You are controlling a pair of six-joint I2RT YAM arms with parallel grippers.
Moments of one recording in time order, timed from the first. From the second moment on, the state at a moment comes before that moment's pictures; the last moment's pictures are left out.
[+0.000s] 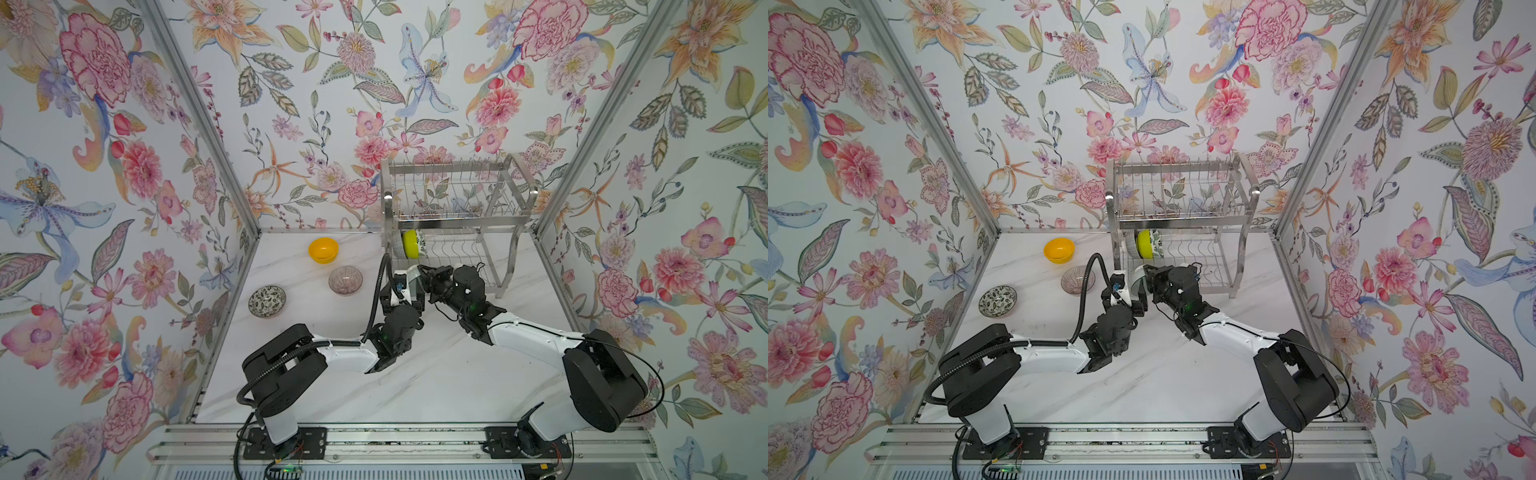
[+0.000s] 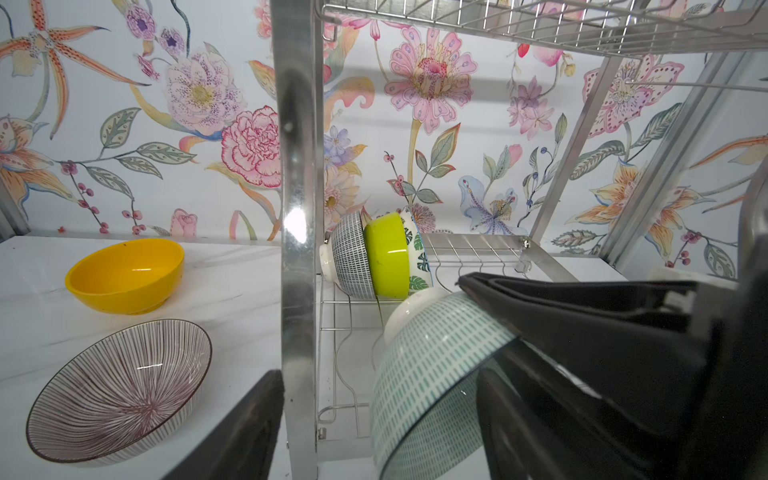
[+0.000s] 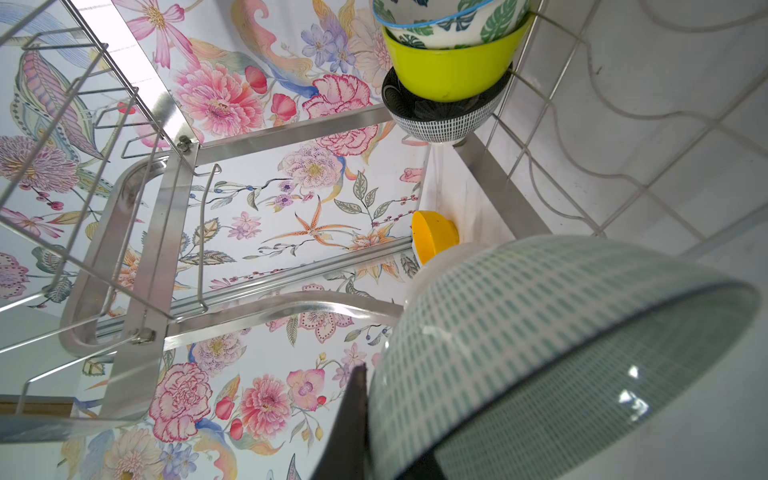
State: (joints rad) left arm -1.01 1.74 0.86 0.78 -0.89 -0.20; right arm 0.61 1.52 0.84 0.48 0.01 1.71
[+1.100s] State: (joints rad) left arm -0.89 1.53 0.98 0.31 -0.32 -0.45; right arm 0.32 1.37 0.83 0.42 -0.43 1.02
